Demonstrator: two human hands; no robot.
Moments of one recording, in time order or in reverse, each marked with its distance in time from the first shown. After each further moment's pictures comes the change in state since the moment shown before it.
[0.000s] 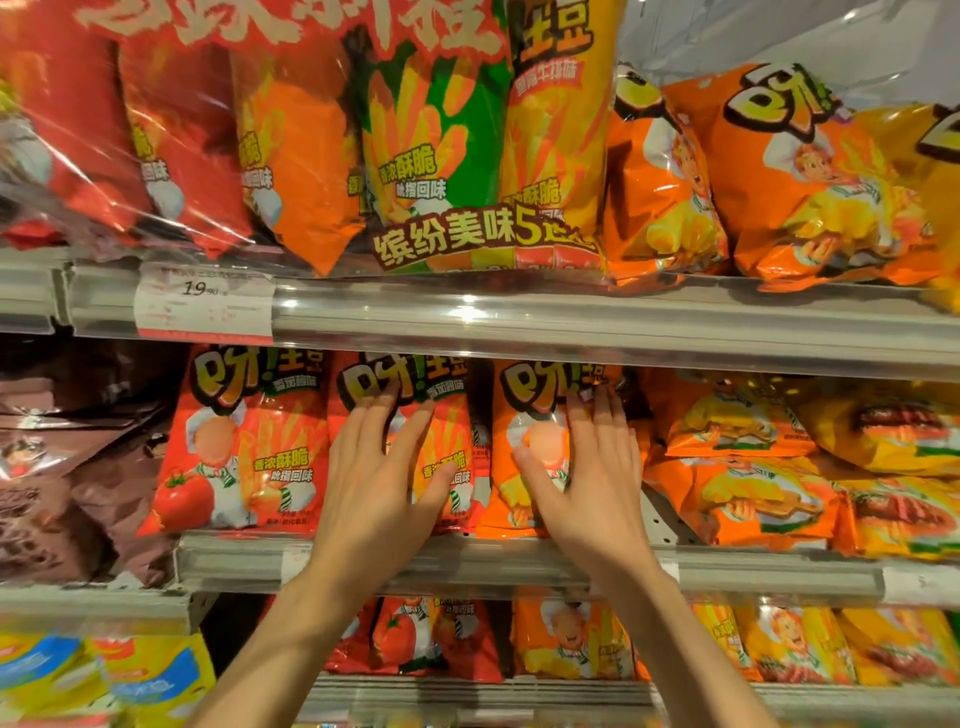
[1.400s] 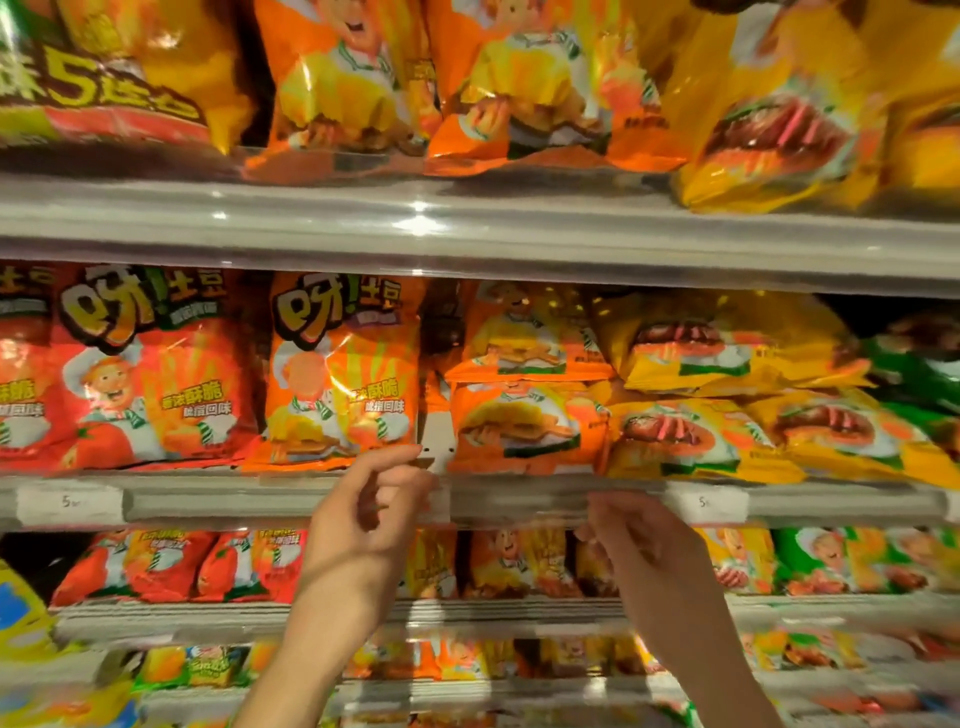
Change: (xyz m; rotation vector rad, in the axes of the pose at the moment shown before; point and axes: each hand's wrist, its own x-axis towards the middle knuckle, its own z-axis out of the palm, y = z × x) left_hand -0.063 0.215 0.093 -0.959 -0.030 -0.531; right_hand -0.097 0.188 -0.157 0.566 -0.128 0.515
